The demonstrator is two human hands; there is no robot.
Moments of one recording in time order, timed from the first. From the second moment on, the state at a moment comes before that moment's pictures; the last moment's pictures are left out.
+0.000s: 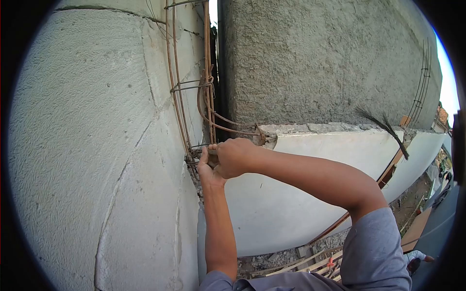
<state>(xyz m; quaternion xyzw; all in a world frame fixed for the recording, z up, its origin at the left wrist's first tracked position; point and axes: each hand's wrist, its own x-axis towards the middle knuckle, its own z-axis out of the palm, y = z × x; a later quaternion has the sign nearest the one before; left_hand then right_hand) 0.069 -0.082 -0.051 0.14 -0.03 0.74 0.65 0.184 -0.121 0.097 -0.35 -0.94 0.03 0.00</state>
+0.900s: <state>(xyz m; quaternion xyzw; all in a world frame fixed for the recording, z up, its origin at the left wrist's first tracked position) 0.076 -0.127 -0.019 0.18 0.07 0.69 0.69 0.159 -0.085 0.059 -0.39 -0.91 0.10 -0.03</state>
